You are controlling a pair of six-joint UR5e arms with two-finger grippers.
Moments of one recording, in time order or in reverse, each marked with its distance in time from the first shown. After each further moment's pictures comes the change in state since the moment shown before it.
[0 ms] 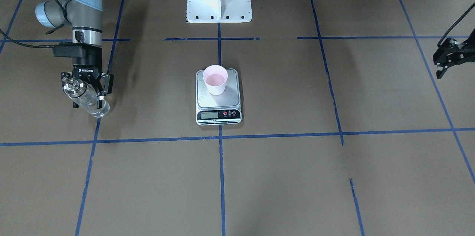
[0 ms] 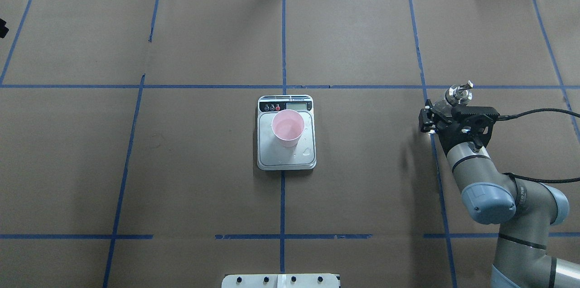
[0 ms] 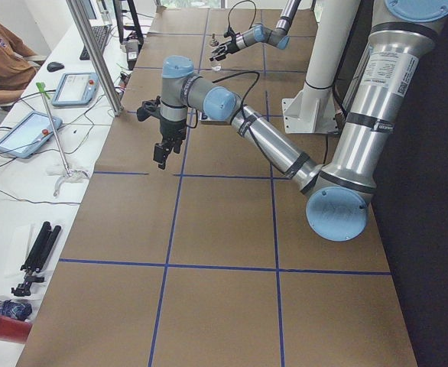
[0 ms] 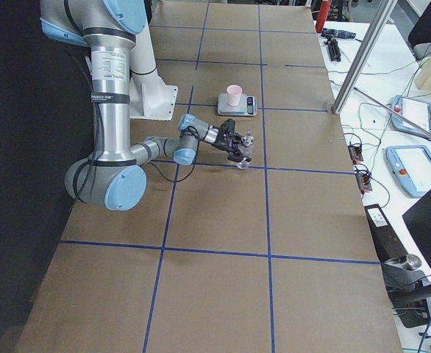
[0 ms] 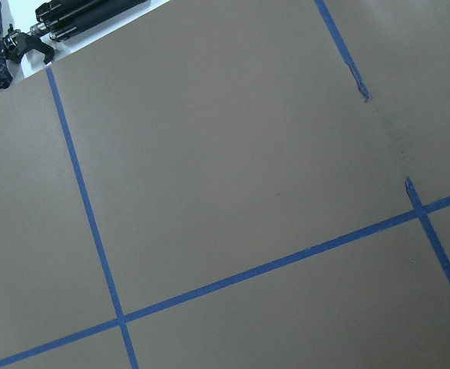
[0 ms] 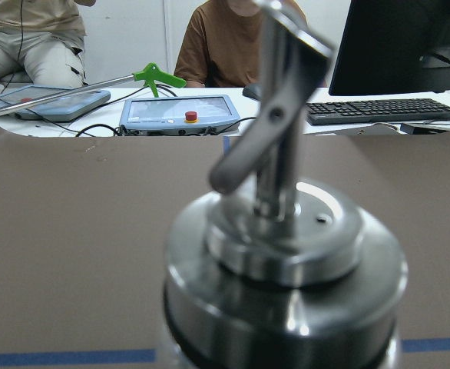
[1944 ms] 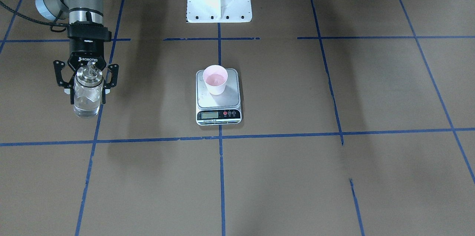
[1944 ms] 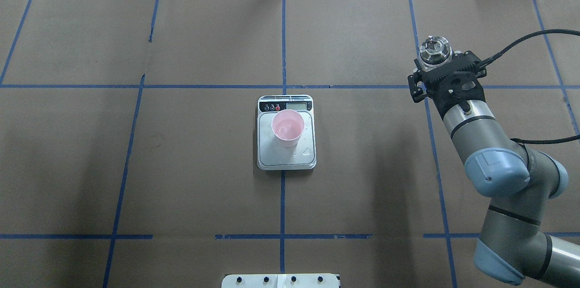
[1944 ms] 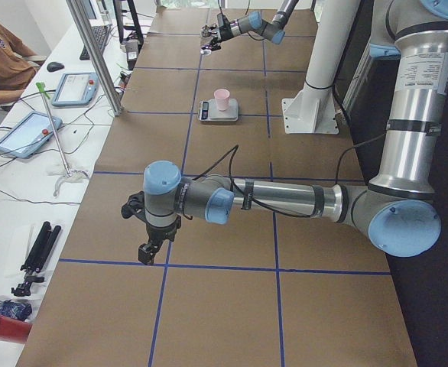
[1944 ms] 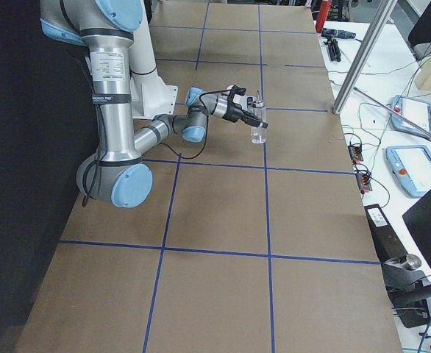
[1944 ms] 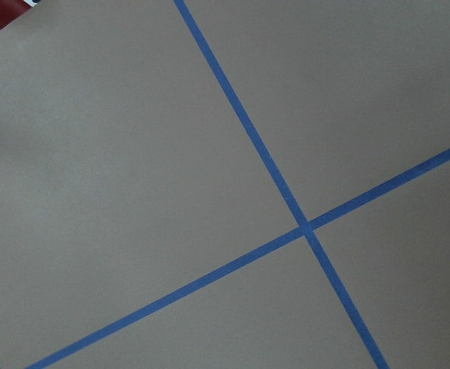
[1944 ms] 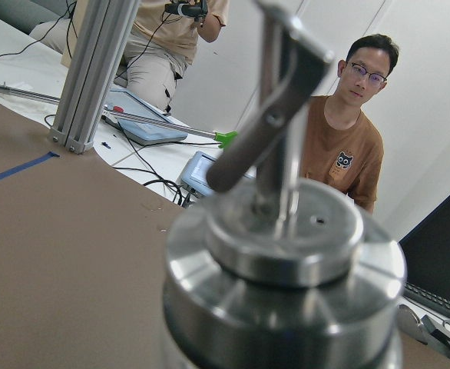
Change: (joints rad) left arm -0.304 0.188 0.486 -0.426 -0.200 0.481; right arm 0.077 0.096 0.120 -0.045 -0.020 -0.688
